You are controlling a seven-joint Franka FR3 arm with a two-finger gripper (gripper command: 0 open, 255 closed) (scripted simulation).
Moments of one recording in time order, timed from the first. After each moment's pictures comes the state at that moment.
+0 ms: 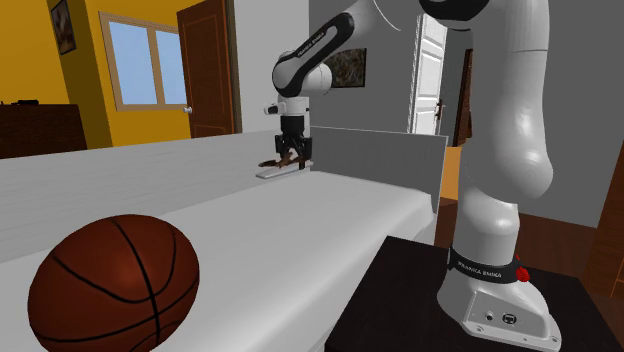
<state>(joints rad) 0.17 0.07 -0.39 -2.06 0.03 2.12 -1.62</state>
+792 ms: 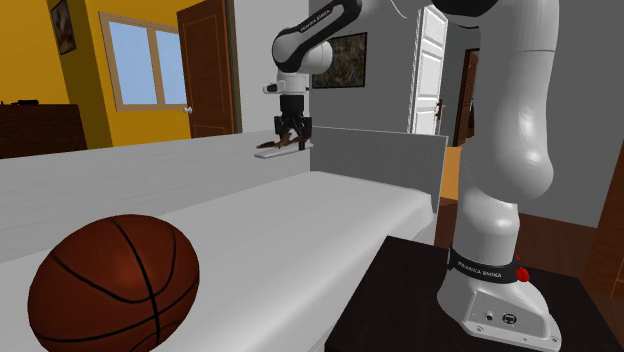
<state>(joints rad) 0.18 0.02 -0.39 -1.96 0.01 1.97 -1.61</state>
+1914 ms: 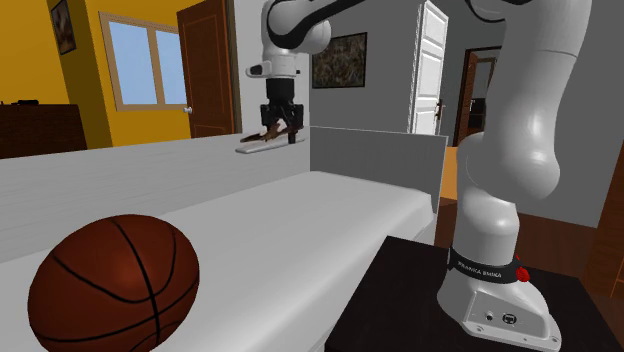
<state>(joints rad) 0.28 -0.15 -0.27 -2.05 -0.04 1.89 -1.37</state>
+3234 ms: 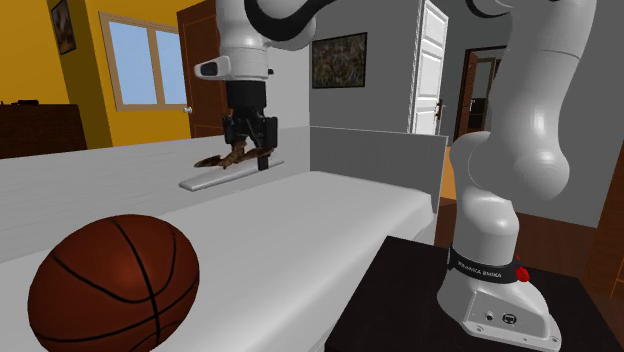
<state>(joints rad) 0.45 -0.20 -0.02 -2.16 0.00 1.95 -0.96</state>
